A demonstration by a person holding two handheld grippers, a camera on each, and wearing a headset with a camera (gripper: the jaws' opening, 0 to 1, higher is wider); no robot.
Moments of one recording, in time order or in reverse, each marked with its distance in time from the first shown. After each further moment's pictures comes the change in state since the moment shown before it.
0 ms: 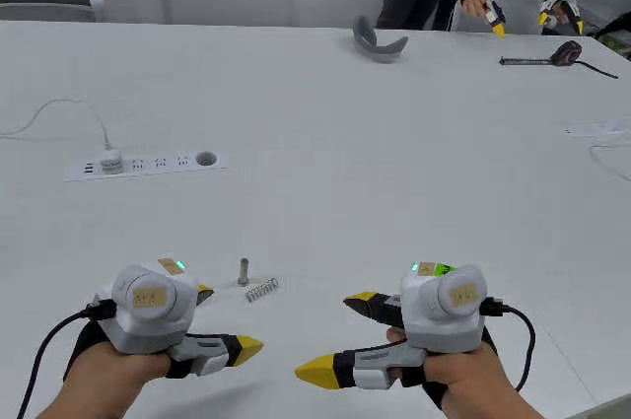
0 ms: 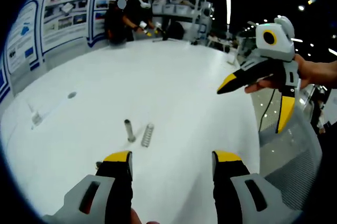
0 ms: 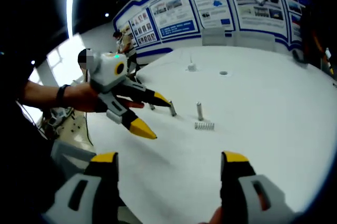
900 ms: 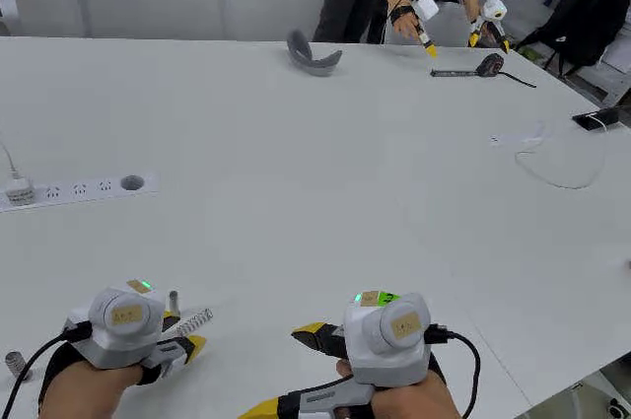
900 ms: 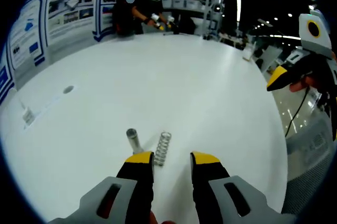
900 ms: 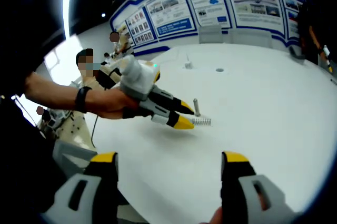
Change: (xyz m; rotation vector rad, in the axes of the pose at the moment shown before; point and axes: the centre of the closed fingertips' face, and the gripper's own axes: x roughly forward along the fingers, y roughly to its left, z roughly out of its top) left arm 0.072 0.037 -0.004 -0.033 0.029 0.086; right arm -0.010 -0.004 -0.006 0.025 0.015 -0.016
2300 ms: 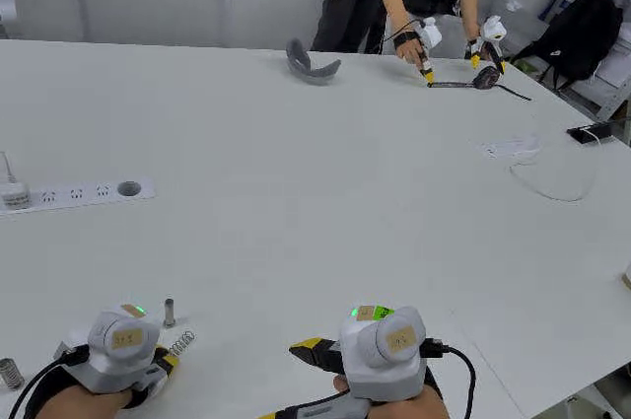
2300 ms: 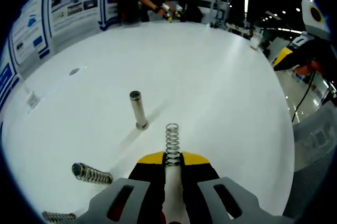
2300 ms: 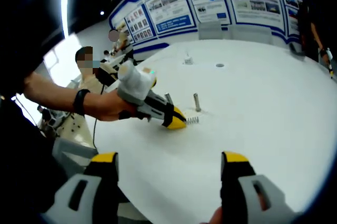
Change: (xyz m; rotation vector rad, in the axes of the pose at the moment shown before) left arm -0.012 0.004 -0.043 -0.011 0.096 0.054; right arm 0.004 0.001 -0.009 0.009 0.028 0.003
